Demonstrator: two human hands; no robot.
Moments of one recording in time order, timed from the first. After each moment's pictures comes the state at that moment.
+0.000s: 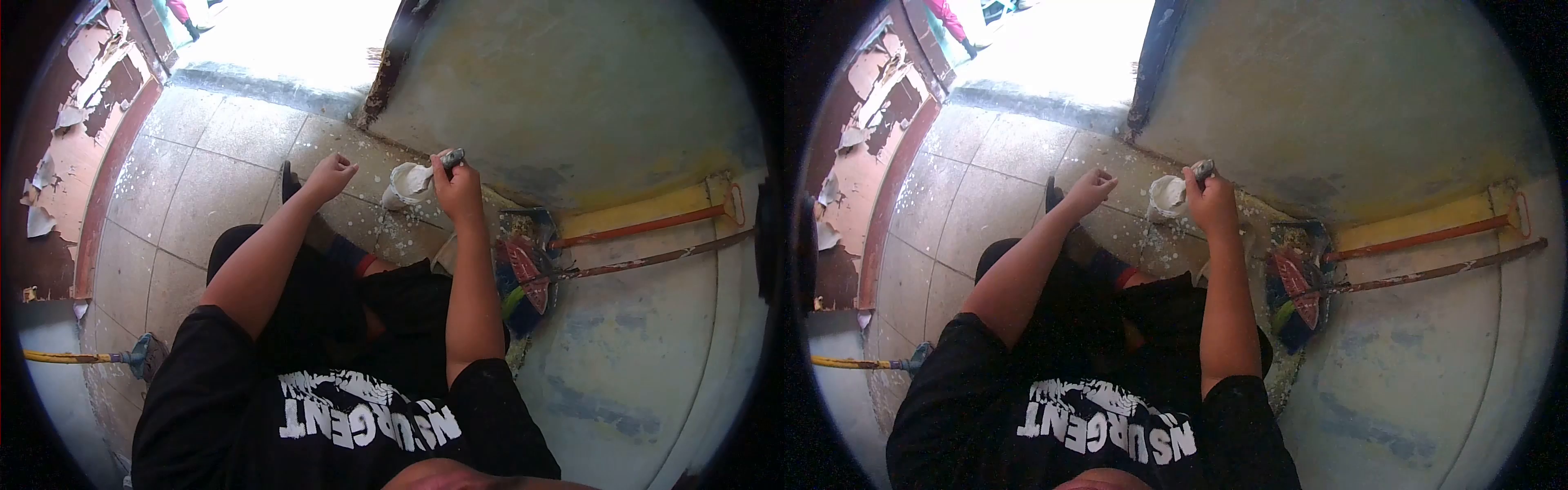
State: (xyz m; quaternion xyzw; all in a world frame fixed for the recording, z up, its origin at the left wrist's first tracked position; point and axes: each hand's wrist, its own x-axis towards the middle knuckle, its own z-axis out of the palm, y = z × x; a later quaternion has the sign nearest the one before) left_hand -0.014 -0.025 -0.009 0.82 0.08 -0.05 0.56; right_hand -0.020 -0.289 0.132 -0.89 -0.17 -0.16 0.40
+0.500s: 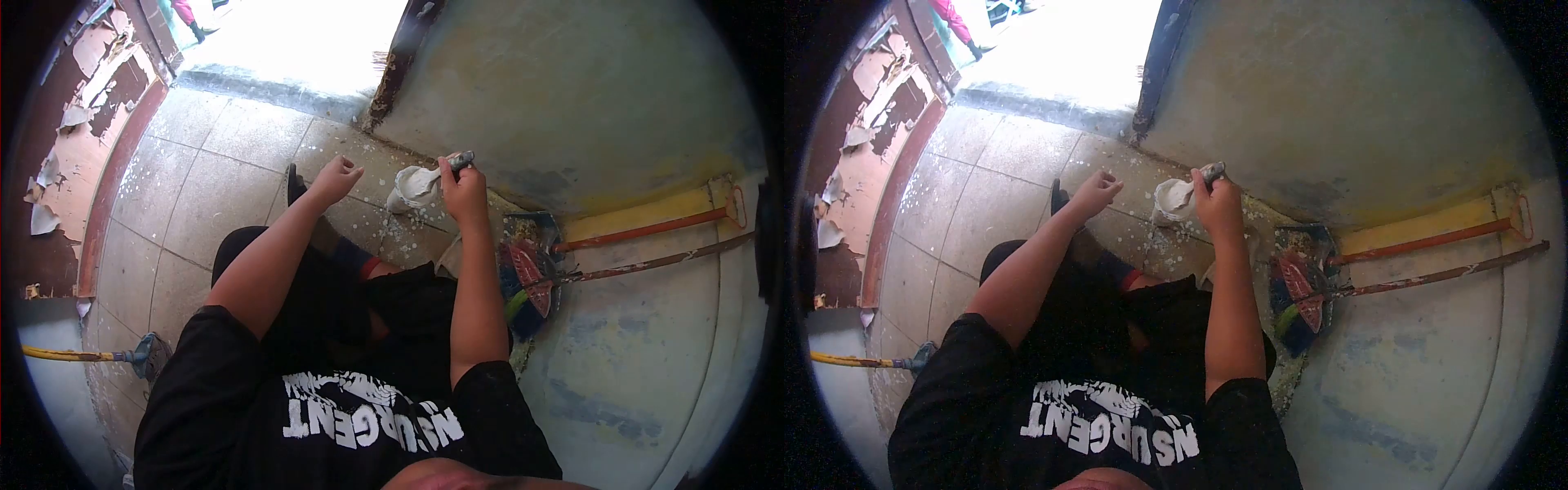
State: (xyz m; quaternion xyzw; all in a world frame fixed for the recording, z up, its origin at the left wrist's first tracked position) left_hand -0.008 -0.021 -0.025 0.84 0.07 -0.06 0.53; right_hand -0.018 -0.291 0.128 -0.90 -0.13 -0.16 0.38
